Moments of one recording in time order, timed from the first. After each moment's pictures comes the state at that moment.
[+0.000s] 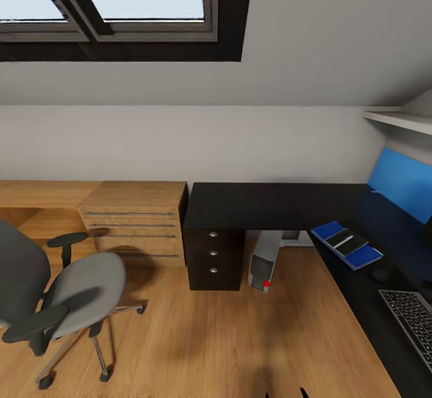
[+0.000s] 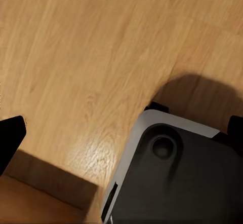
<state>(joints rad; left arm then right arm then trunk) 0.04 0.04 0.23 -0.43 0.14 -0.13 0.07 -0.27 0.08 0.61 0.02 -0.21 -1.02 -0.36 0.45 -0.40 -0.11</state>
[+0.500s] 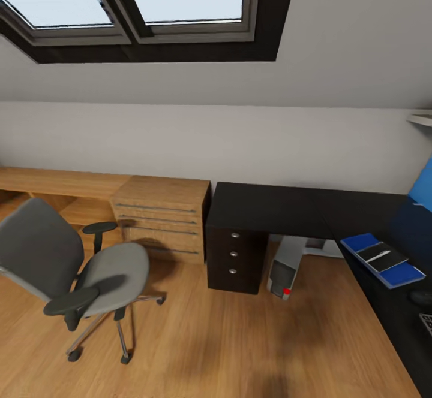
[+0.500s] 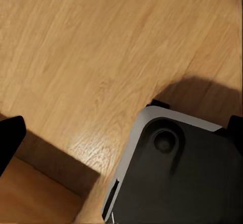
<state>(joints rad) 0.04 0.02 0.23 -0.30 0.12 -0.29 0.07 -0.22 0.03 0.62 0.02 -0.20 -1.04 -0.38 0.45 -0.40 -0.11</state>
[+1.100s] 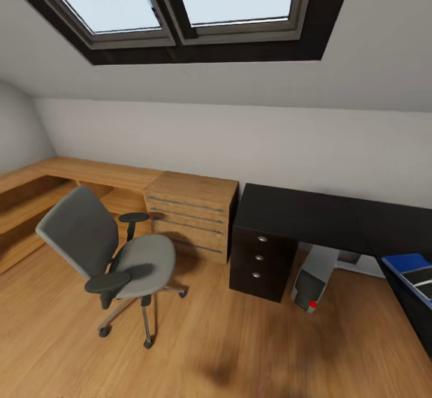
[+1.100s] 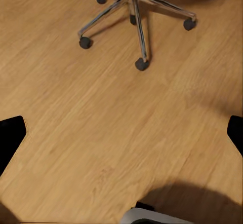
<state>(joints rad) 0.04 -0.02 0.24 -0.09 0.02 -1.03 0.08 -0.20 0.05 0.61 0.02 -0.20 -1.04 -0.41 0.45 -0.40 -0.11</state>
